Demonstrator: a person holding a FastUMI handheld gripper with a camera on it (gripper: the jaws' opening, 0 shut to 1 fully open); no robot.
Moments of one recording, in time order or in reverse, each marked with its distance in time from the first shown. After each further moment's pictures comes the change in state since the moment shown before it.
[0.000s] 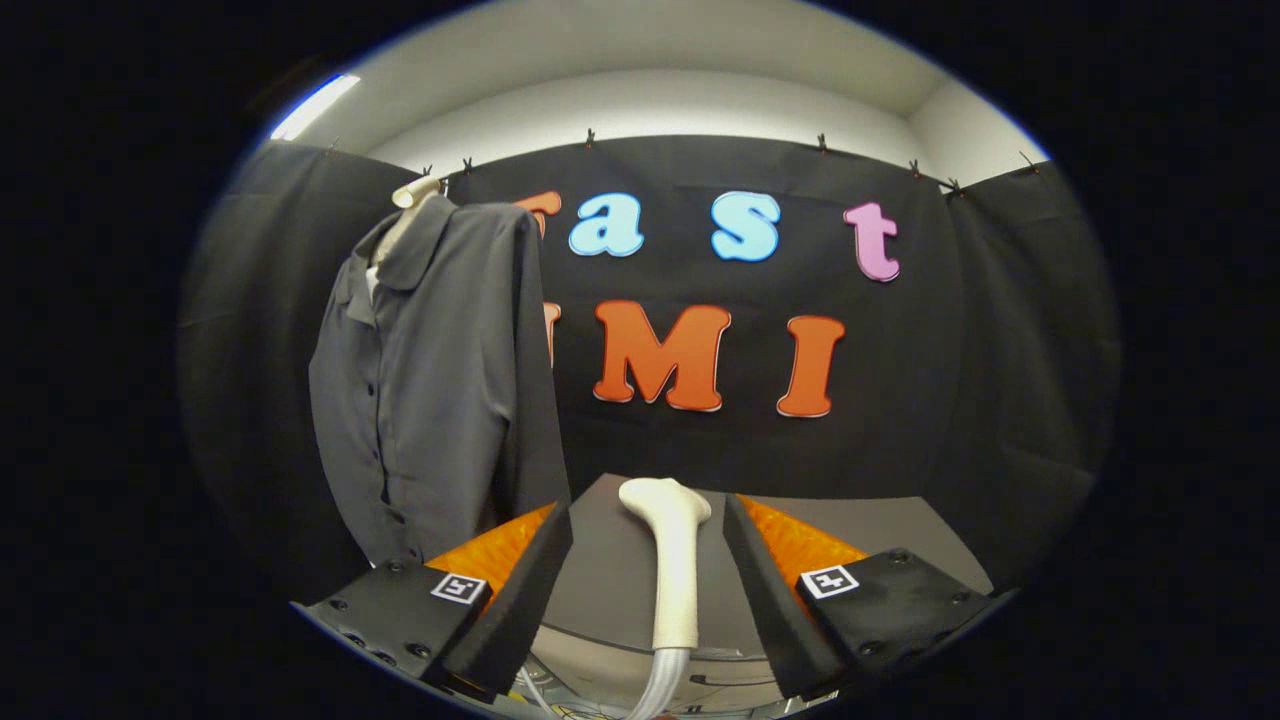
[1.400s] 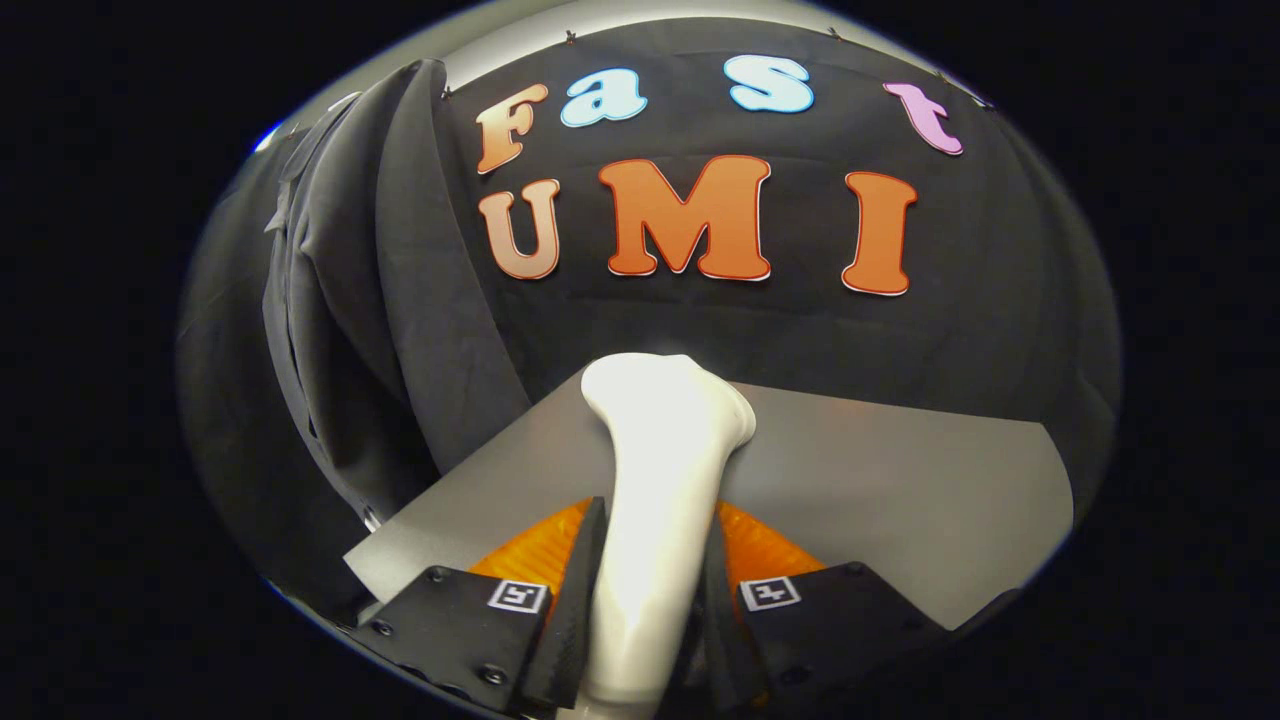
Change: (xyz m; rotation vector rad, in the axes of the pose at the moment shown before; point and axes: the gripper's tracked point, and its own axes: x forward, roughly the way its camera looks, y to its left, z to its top) arm 0.115 -0.034 -0.104 0.101 0.267 0.133
